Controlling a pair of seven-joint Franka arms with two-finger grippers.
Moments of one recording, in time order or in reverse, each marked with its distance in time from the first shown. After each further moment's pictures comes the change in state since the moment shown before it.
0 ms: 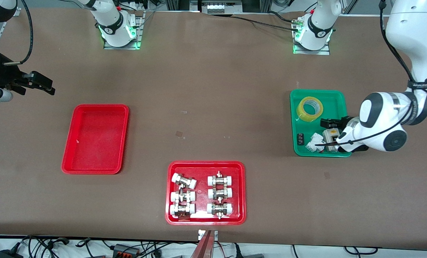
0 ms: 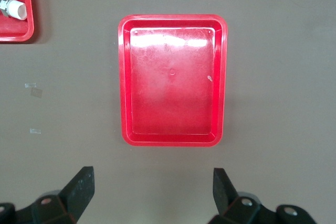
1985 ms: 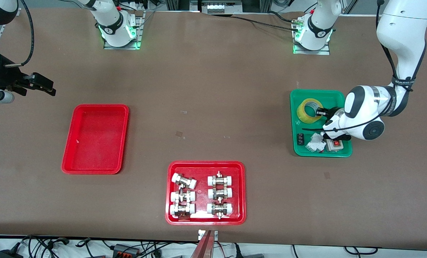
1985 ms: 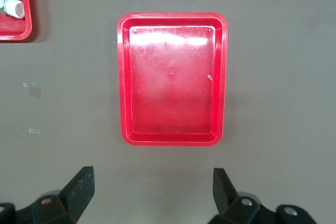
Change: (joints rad) left arm 0.016 -0.049 -0.009 -0.193 0.000 0.130 0.187; right arm 0.000 0.009 -0.001 0.000 0.000 0.000 0.000
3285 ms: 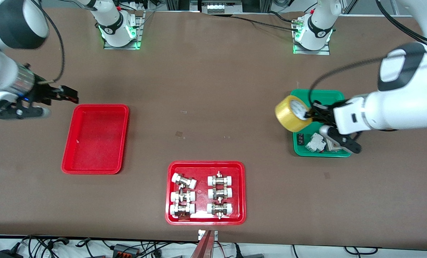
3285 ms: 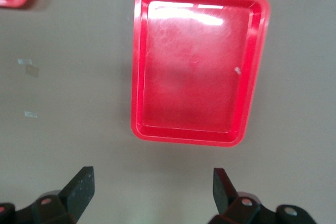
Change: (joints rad) left arm -0.112 -0.054 -0.190 0.694 -0.289 -0.347 0.076; right arm 0.084 0.140 0.006 0.001 0.002 0.005 -0.001
